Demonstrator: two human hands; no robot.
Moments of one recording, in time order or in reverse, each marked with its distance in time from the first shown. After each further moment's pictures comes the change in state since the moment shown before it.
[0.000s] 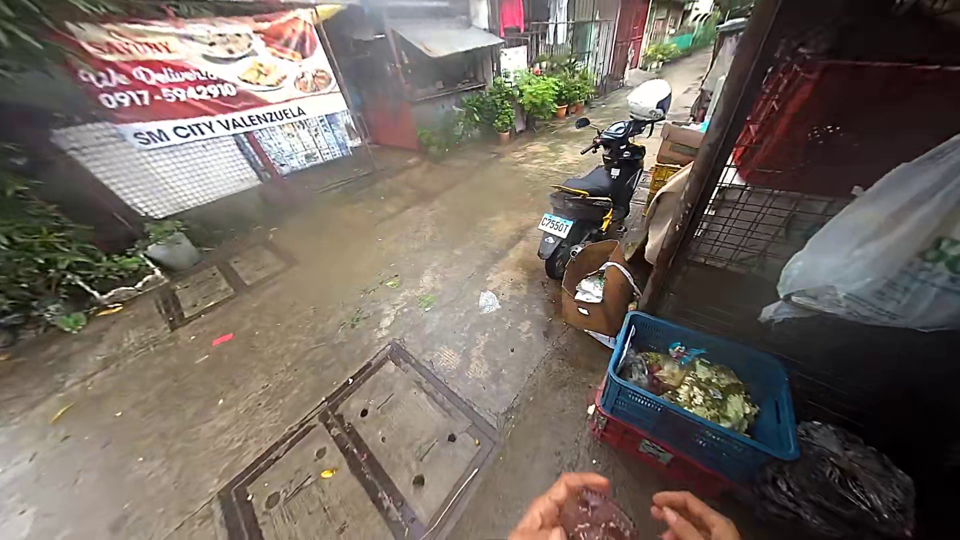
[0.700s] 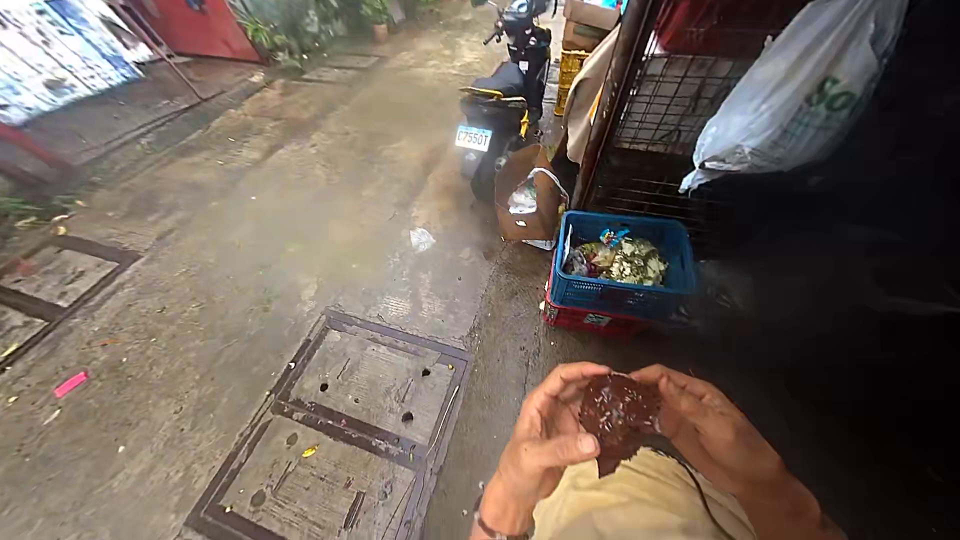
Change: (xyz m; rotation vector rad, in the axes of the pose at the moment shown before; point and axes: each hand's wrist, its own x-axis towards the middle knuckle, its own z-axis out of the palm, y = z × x) left_hand 0.028 0.021 -0.030 0.000 -0.191 0.035; right_hand -0.036 -0.061 0.051 0.557 -0.169 -0.365
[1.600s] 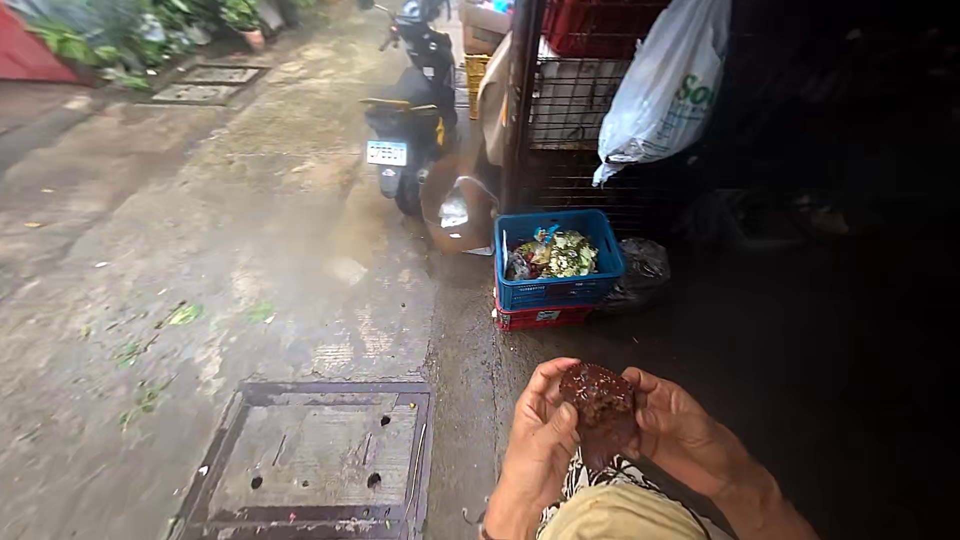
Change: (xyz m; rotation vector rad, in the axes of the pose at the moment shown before) left_hand 0.047 -0.055 -0.022 -0.228 0.151 -0.269; right_hand -0.014 0.010 -0.036 0.394 0.186 0.065
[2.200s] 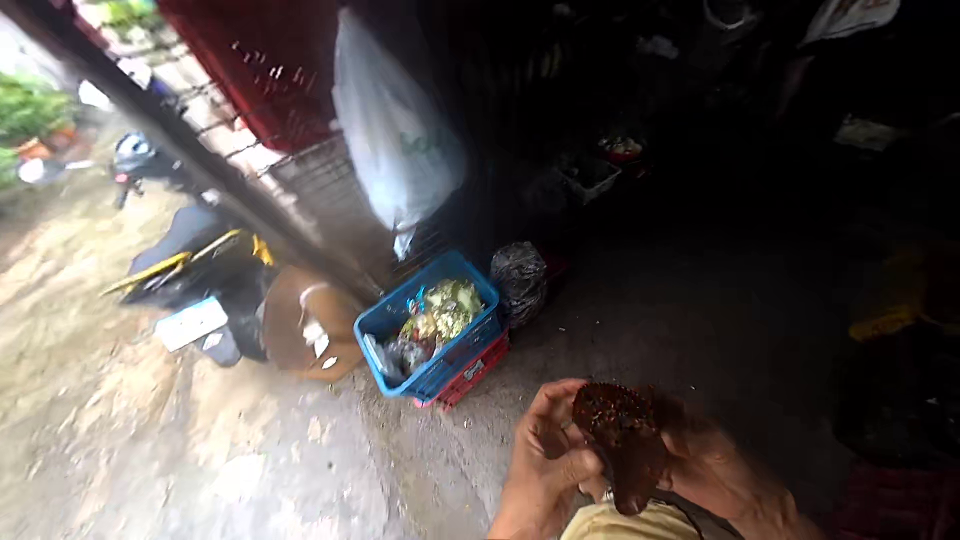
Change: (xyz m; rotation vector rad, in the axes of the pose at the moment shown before) left_hand 0.180 -0.158 0.105 0.106 -0.487 -0.448; right_hand -0.111 -0.108 -0.138 0.253 0.145 -0.548
